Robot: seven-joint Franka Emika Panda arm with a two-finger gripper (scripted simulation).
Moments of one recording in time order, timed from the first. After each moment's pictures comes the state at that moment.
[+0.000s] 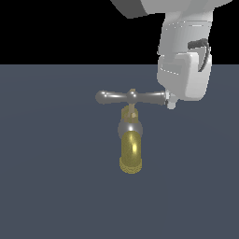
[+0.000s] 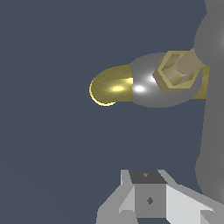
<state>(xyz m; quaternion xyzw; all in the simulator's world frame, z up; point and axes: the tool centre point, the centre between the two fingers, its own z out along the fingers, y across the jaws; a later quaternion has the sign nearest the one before) -0.107 -0.130 0.199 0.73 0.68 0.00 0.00</state>
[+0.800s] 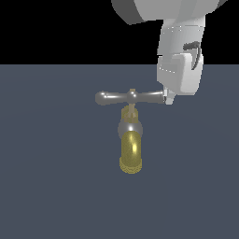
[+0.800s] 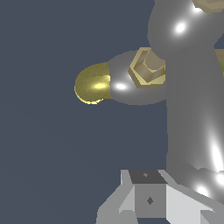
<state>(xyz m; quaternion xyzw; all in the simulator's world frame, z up) -0.075 -0.136 0.199 0.73 0.68 0.00 0.00</state>
